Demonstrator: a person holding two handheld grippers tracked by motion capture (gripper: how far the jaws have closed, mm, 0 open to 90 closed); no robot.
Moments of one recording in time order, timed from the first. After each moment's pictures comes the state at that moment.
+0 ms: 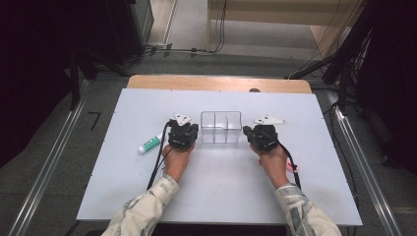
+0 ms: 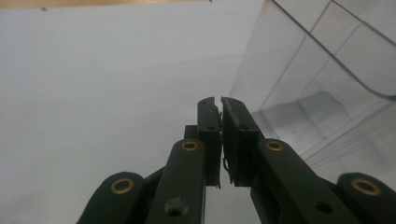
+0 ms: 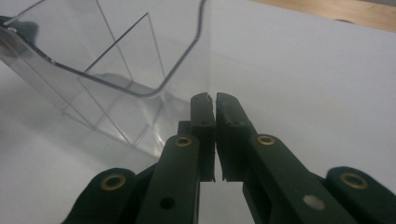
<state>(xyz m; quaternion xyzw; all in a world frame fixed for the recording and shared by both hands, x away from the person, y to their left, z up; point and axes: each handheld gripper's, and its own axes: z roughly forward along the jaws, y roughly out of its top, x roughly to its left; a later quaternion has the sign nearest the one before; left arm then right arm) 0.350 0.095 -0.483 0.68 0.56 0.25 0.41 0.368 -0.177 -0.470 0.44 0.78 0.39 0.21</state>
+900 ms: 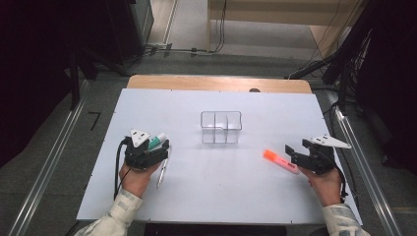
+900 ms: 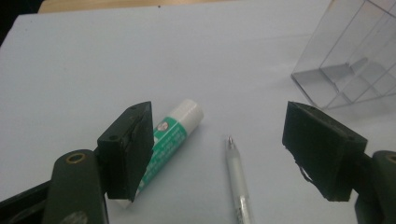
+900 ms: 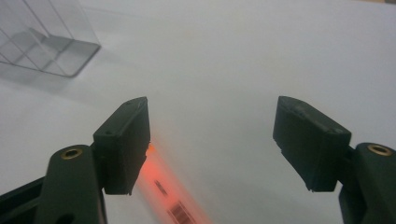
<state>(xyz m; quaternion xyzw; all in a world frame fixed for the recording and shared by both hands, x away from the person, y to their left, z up) 0.266 0.182 -0.463 0.66 0.58 0.29 0.39 0.311 -0.316 -0.464 0.50 0.74 0.38 0.24</state>
